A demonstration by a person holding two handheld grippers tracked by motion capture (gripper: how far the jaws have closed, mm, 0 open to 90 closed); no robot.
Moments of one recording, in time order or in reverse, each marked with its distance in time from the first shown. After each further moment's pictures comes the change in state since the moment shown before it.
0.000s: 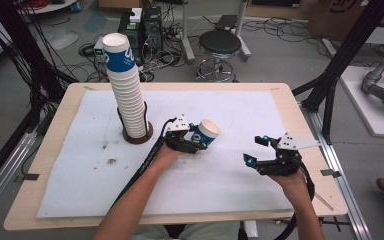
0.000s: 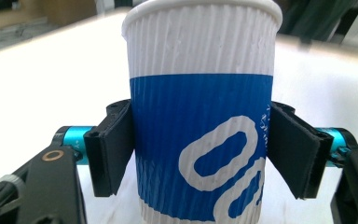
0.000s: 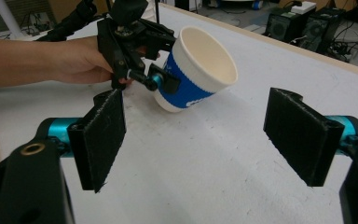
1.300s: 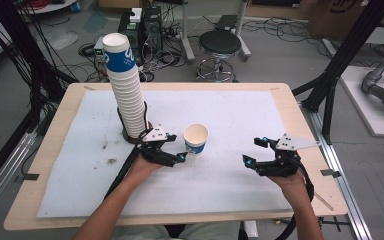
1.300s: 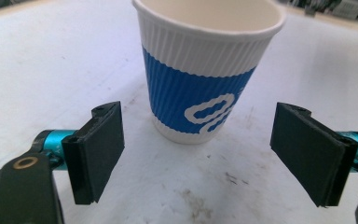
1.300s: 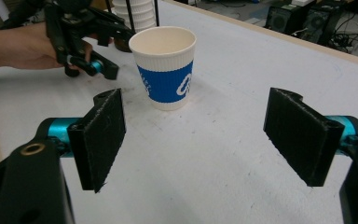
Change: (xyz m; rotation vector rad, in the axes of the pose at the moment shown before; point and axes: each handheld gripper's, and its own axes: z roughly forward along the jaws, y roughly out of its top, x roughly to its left) left arm -0.011 -0.027 -0.085 0.004 0.049 -0.099; right arm 0.002 -0.003 0.002 0.025 -0.003 0.030
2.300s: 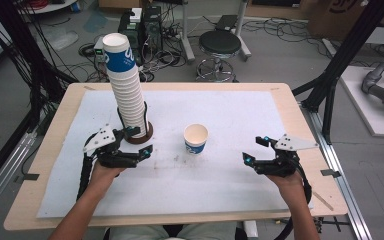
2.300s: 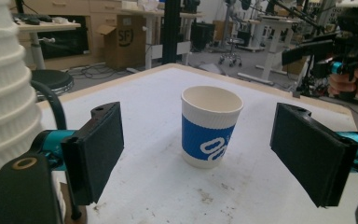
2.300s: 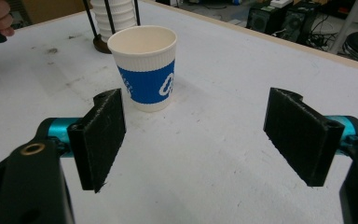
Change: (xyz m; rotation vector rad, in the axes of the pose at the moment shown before) left arm -0.002 0.004 -0.111 -0.295 0.101 -0.013; right arm 0.000 -0.004 0.003 -0.014 -0.075 0.000
